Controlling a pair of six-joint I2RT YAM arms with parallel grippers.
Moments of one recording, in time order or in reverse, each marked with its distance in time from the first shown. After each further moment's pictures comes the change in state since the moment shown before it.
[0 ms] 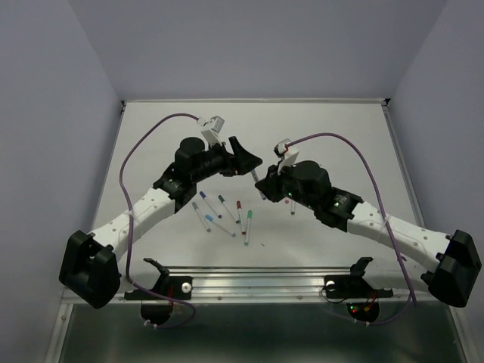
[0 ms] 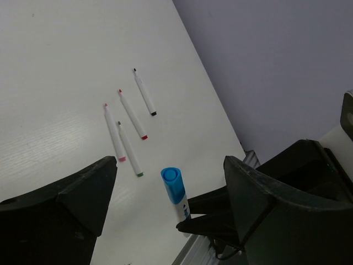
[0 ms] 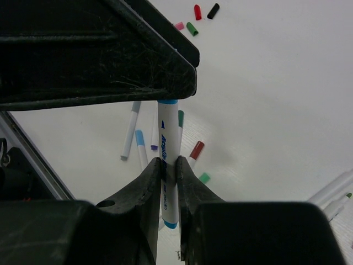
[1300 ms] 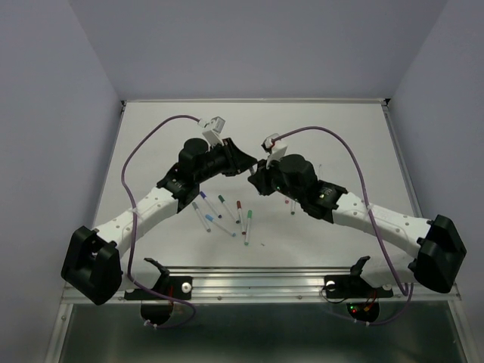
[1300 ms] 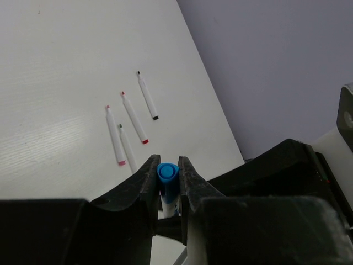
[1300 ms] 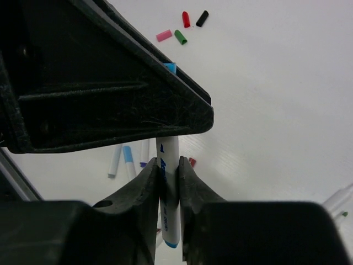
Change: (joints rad) left arm -0.026 0.029 -0.006 0.030 -0.045 -0.047; right arm 0.000 0.138 0.082 0.026 0.060 -0.038
